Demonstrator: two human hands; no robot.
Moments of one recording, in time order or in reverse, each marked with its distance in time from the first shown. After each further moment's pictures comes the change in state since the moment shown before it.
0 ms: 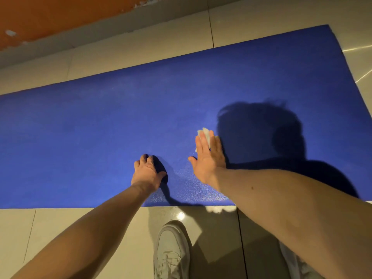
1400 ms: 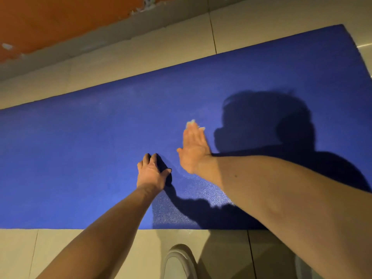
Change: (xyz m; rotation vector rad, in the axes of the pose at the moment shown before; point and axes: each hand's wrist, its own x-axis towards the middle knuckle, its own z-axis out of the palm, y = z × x) left_hand 0.051 0.022 -0.019 -0.179 0.079 -0.005; right_hand 0.102 -0.036 -0.030 -0.040 -0.059 -0.086
